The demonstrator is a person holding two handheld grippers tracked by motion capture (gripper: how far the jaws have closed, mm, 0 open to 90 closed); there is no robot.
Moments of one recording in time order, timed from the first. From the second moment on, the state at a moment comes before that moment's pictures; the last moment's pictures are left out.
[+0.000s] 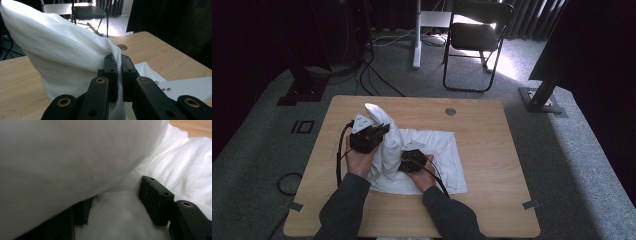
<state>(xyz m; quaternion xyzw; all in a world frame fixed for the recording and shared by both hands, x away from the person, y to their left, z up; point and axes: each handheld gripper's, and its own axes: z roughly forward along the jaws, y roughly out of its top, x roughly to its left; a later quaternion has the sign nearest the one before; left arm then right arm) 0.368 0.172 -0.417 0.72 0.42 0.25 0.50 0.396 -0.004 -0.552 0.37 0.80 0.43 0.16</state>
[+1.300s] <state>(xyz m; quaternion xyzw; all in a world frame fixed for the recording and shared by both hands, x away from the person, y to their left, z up) 0.365 0.146 -0.421 0.75 0.38 0.25 0.49 0.368 -0.083 -0.531 0.38 0.80 0.44 0.15</state>
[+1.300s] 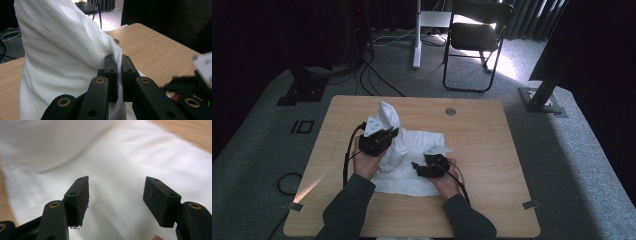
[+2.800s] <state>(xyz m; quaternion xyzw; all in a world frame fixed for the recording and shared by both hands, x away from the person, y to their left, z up) 0.372 0.056 -0.511 0.81 0.33 0.15 0.46 0.386 -0.177 -0.524 0.43 0.77 0.42 0.20</state>
